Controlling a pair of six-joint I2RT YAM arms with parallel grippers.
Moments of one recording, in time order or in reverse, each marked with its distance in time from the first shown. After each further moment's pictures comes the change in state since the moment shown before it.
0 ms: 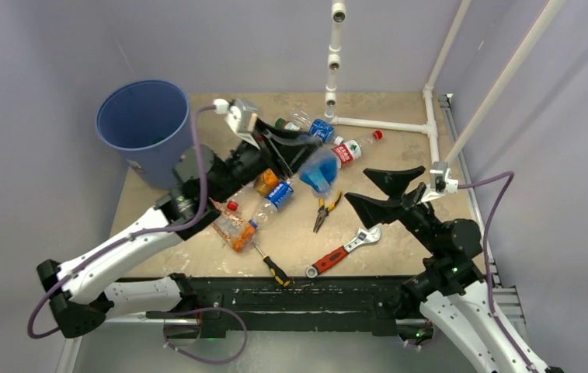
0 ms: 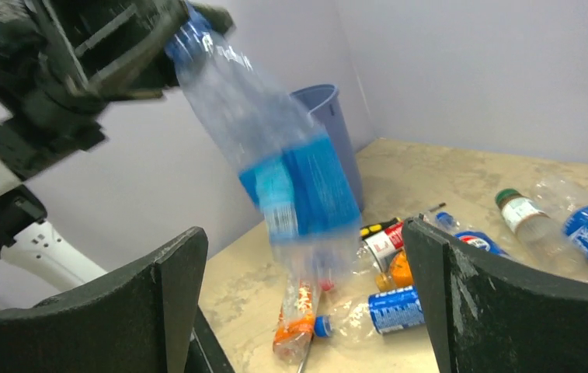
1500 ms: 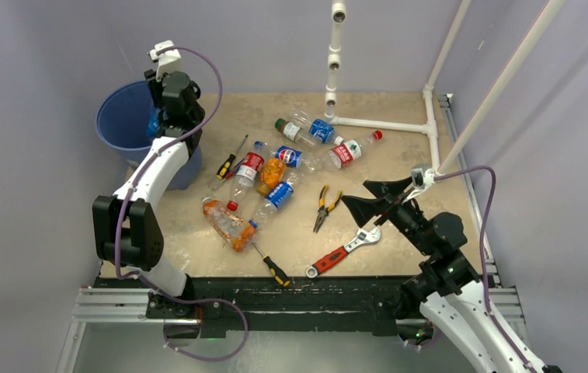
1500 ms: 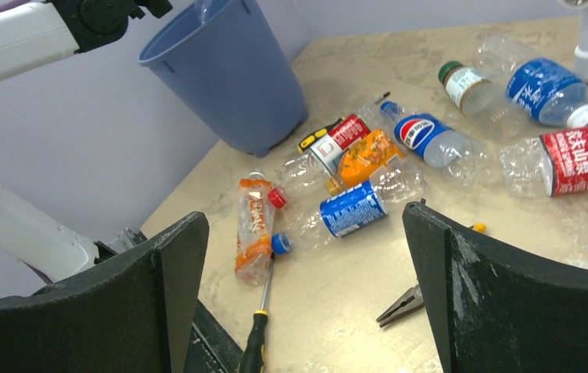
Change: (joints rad) left arm 0.763 0.504 0.243 0.042 -0.999 0.627; right arm 0.000 -0.026 -0.006 -0.289 0.129 -0.053
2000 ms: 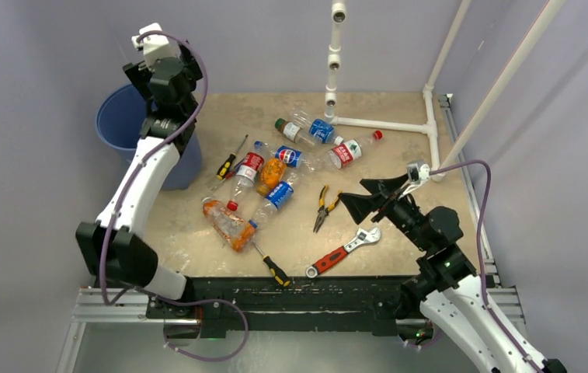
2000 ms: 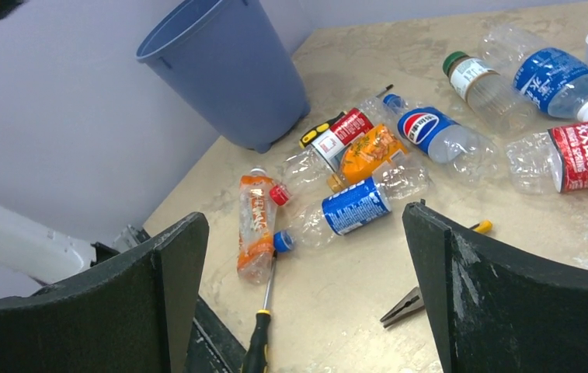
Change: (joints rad) left arm -0.019 -0.078 0.150 -0.319 0.148 -0.278; right arm 0.000 0.066 0.001 0.030 -0.022 0.014
